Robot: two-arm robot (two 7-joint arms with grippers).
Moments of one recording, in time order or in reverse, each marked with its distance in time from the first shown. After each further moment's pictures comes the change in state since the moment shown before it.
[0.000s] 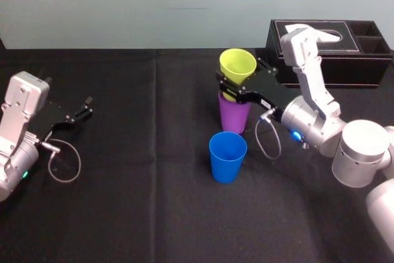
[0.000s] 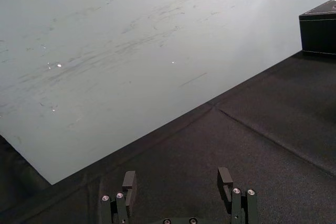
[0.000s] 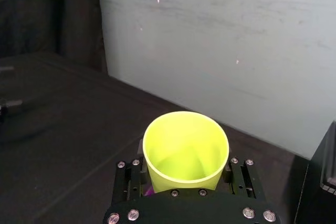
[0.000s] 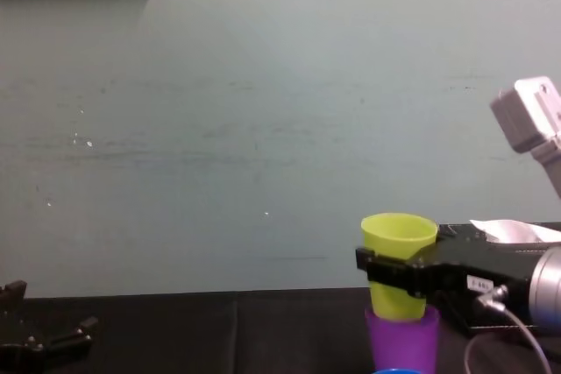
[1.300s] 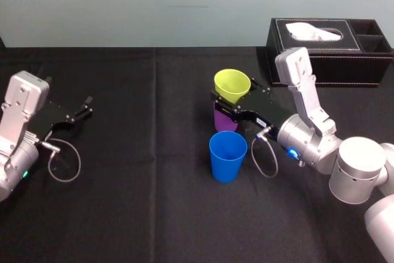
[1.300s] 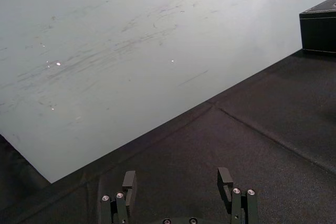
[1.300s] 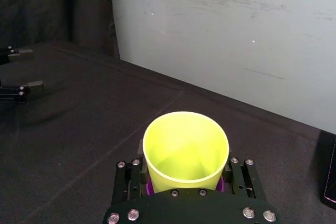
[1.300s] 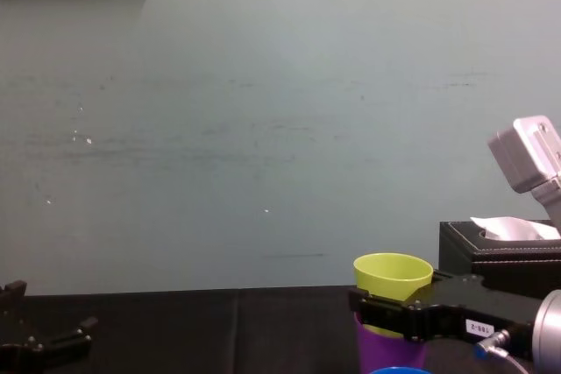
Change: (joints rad) left arm 0.000 0.000 0.000 0.000 0.000 0.000 0.000; right arm -0.054 0.005 -0.015 -0.015 0.026 0.012 0.013
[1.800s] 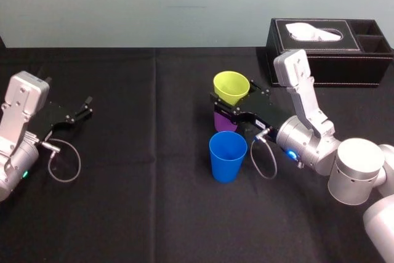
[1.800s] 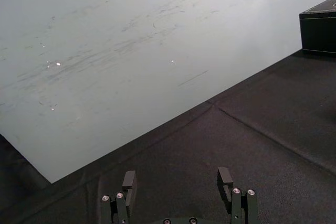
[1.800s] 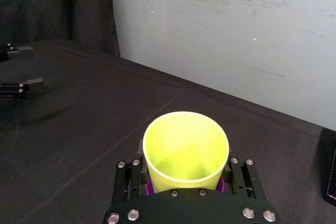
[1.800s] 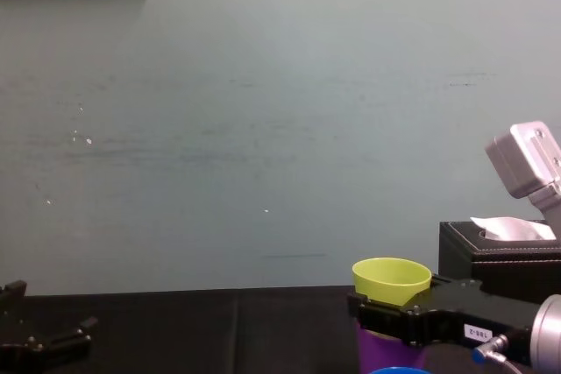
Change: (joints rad) left arm 0.000 0.000 0.000 0.000 0.000 0.000 0.000; right arm 0.001 -0.003 -0.004 0.010 -0.001 -0.001 -0.001
